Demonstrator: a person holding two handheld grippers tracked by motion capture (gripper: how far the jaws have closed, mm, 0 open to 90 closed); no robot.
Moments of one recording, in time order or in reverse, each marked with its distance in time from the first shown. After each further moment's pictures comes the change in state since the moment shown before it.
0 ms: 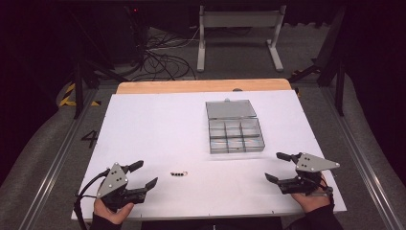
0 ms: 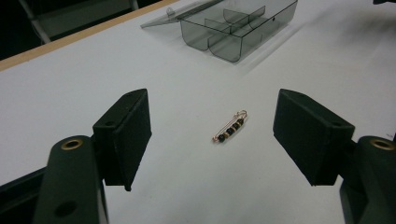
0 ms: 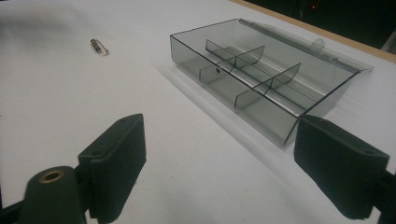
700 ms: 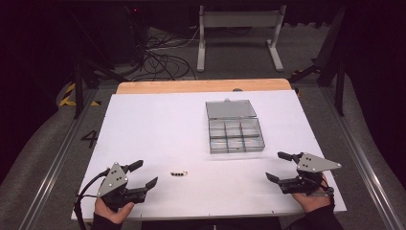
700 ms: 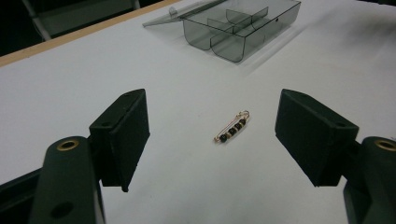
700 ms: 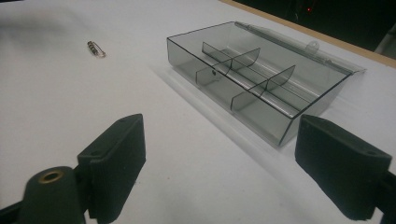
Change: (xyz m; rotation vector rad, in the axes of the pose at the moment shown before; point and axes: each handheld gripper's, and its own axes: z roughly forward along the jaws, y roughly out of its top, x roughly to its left) left arm 0.001 -0.003 0.003 -0.003 0.003 -0.016; right arm 0.000 0.000 -0.003 -0.006 -0.017 -0.003
